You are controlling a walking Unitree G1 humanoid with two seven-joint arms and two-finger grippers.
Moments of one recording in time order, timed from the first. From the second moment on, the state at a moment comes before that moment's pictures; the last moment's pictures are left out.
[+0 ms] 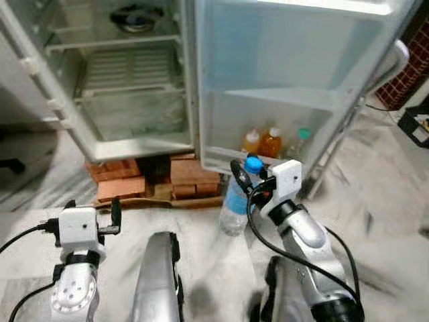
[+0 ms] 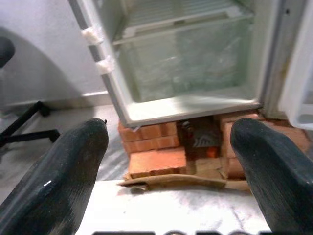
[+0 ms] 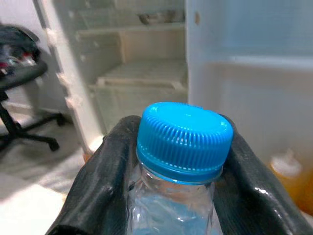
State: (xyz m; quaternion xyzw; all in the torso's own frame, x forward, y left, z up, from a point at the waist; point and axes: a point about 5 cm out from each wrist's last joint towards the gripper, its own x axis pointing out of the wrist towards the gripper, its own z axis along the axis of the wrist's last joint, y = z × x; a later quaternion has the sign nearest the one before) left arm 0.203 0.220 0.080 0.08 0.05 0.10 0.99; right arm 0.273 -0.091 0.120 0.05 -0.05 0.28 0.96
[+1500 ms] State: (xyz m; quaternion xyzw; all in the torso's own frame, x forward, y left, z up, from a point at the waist) left arm 0.207 0.211 0.079 0.07 0.04 0.08 0.99; right arm 0.272 -0.092 0.119 0.03 -0.06 0.30 0.95
